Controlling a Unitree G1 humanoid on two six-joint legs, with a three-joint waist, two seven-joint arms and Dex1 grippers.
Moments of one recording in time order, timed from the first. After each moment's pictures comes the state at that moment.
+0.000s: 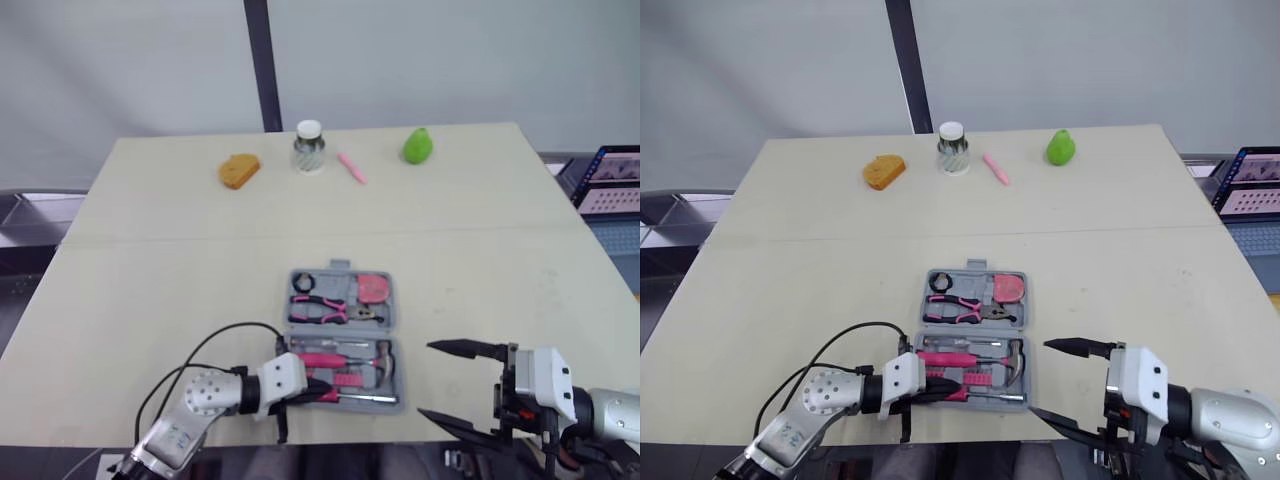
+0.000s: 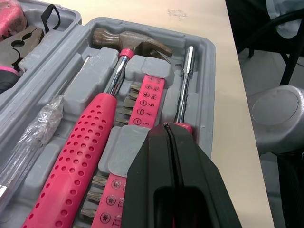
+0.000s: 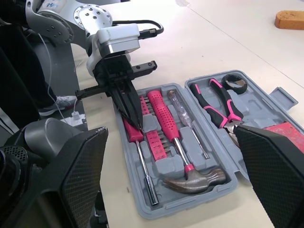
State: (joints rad) left arm 0.05 0.53 -0.41 -0.15 -0.09 0.05 -0.81; right arm 0.48 -0.78 -0.31 -0.70 0.55 0.18 1.08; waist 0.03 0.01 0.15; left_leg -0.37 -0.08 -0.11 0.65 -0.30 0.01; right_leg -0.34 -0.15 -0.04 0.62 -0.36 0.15
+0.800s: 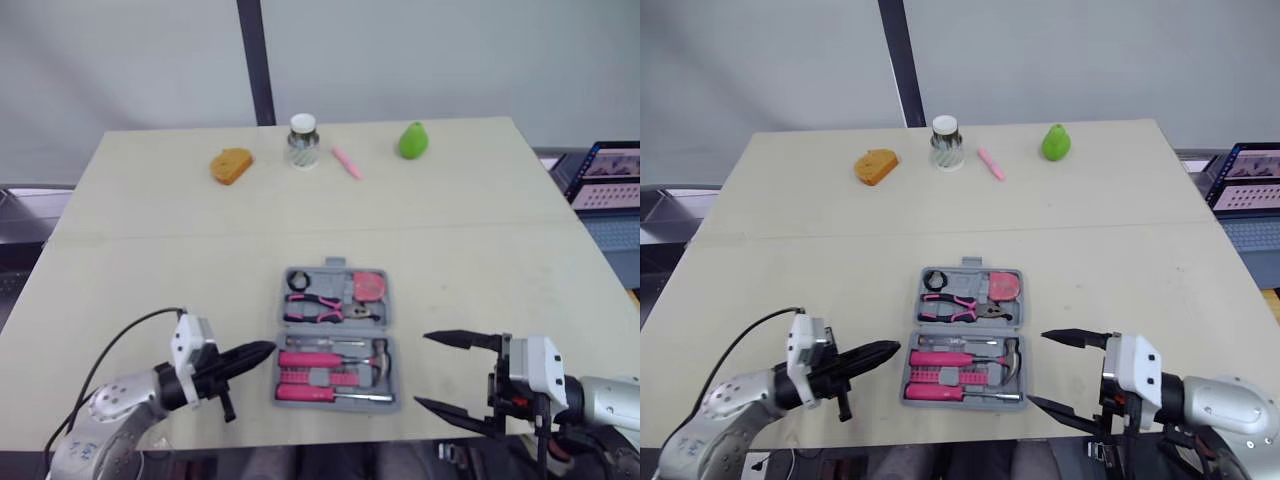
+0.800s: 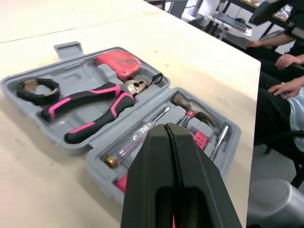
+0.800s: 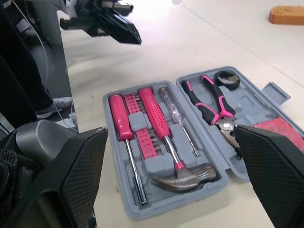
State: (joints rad) left arm 0.30 0.61 0.16 -0.42 -0.62 0.32 -0.85; right arm 0.38 -0.78 -0.25 -0.62 0.55 0.18 1.08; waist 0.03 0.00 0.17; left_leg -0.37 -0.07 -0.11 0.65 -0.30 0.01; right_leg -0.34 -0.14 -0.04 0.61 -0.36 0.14
